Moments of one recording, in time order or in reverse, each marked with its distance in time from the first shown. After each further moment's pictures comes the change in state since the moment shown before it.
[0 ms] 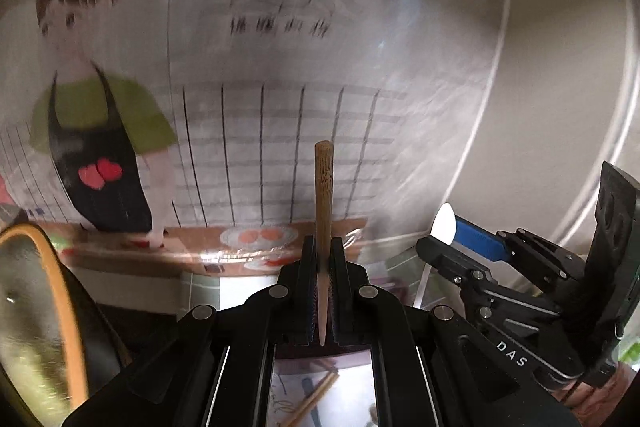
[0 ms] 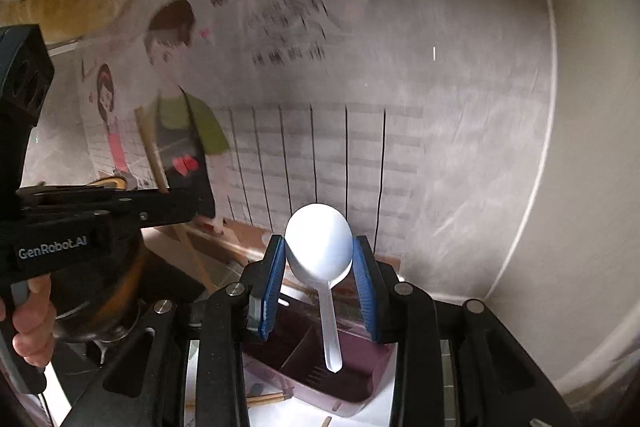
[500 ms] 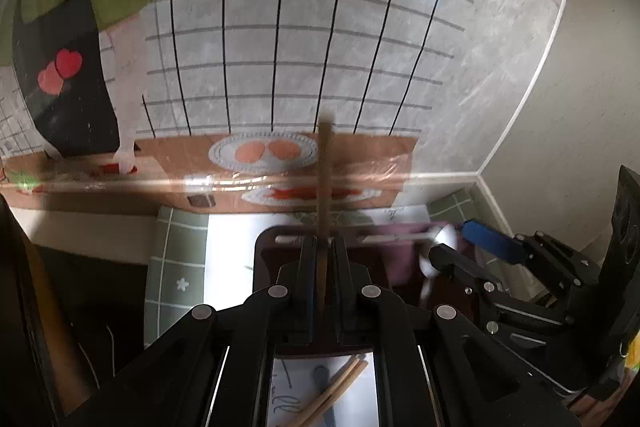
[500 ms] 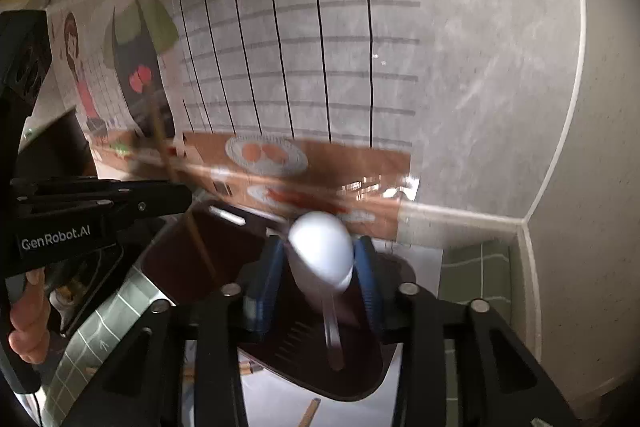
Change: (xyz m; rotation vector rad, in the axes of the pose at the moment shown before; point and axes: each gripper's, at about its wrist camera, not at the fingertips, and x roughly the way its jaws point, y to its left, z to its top) left arm 0.095 0.025 -0.056 -0.048 0.197 0.039; right arm 0.079 -0.018 -0.071 0.023 0.204 -0.017
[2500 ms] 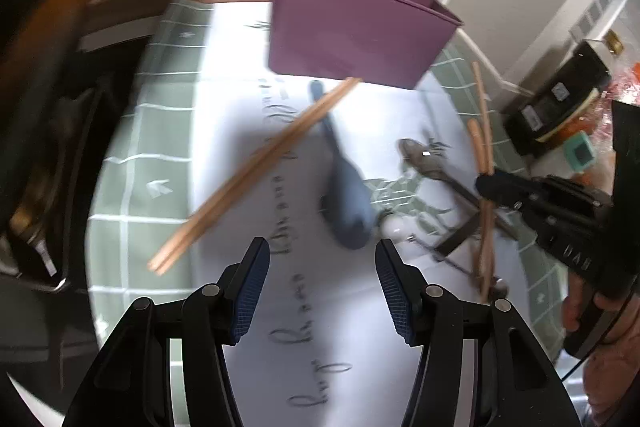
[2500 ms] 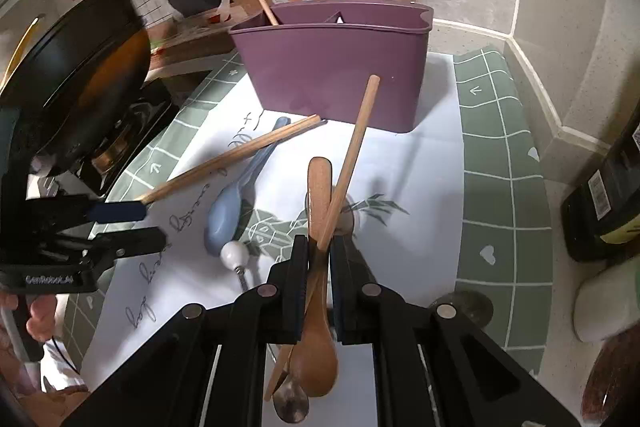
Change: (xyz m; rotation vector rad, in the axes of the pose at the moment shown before) left arm -0.059 0.023 -0.210 0.002 0.283 -0.162; right arm -0.091 0.052 -0.152 0.066 0.282 0.041
